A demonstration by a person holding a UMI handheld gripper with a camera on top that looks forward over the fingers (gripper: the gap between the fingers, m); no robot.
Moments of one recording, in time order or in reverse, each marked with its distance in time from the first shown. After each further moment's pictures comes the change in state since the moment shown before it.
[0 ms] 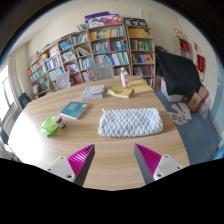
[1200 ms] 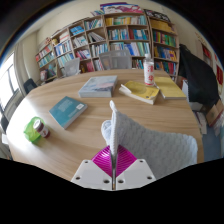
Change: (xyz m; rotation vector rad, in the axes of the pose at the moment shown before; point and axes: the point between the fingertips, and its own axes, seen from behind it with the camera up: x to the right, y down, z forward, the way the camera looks) arm -0.018 -0.070 0.273 -0.094 -0.132 -0.142
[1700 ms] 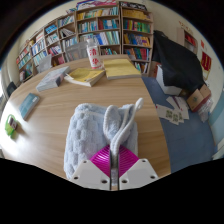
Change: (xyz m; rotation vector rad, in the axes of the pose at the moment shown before) arm 0.239 0.067 -0.026 -0.103 0.203 0.096
